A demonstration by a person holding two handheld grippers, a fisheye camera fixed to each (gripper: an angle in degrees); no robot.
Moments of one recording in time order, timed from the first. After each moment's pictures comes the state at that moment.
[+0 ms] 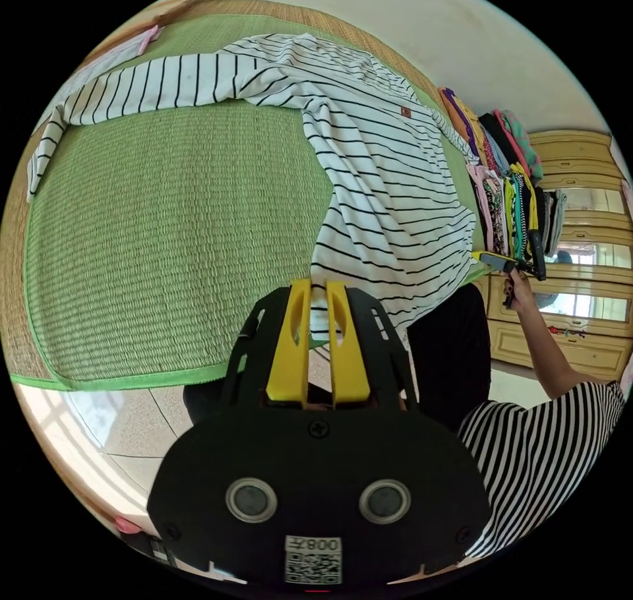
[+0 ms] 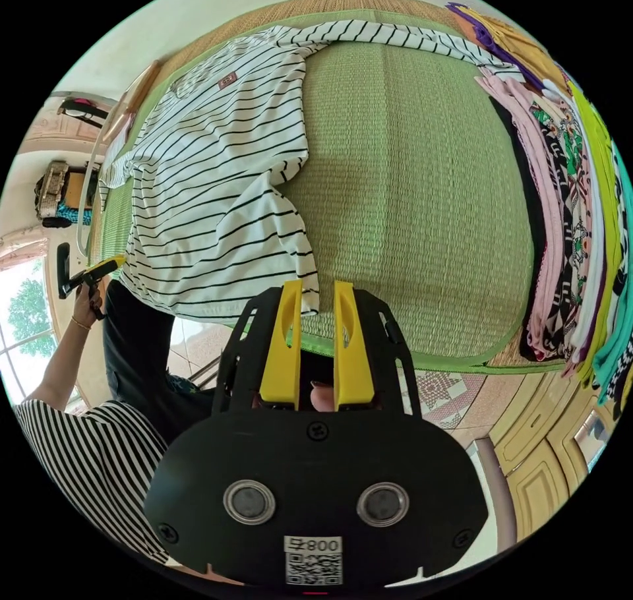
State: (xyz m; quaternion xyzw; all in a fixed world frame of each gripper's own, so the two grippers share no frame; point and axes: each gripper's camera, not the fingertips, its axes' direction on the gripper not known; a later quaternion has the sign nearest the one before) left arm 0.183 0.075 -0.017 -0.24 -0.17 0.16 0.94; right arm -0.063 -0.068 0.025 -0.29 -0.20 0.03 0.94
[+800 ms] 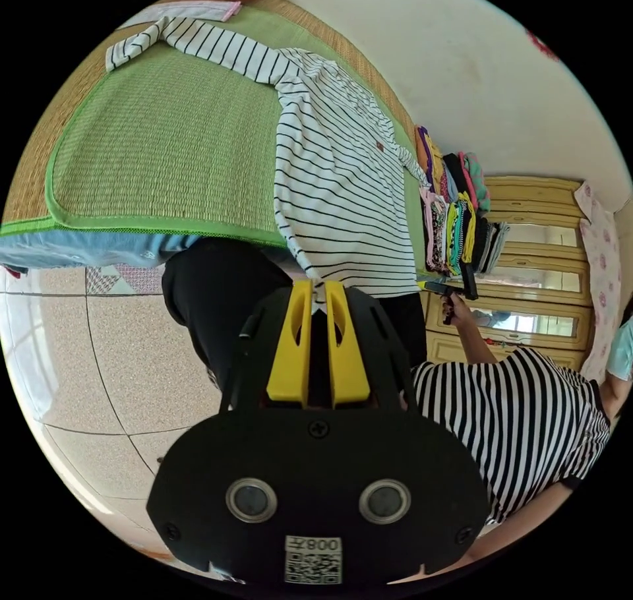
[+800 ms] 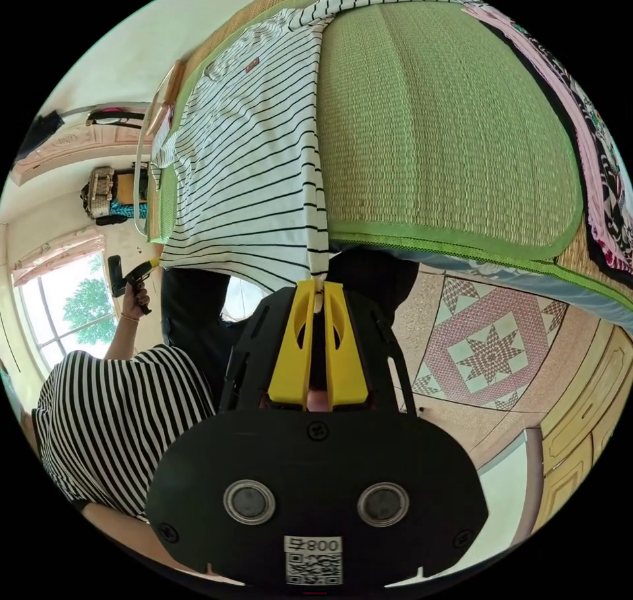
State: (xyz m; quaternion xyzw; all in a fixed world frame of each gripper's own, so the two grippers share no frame) left arm 0.158 0.092 -0.129 -0.18 -0.04 0.08 0.98; right arm -0.018 0.067 0.013 -0.34 -0.33 0.07 0.88
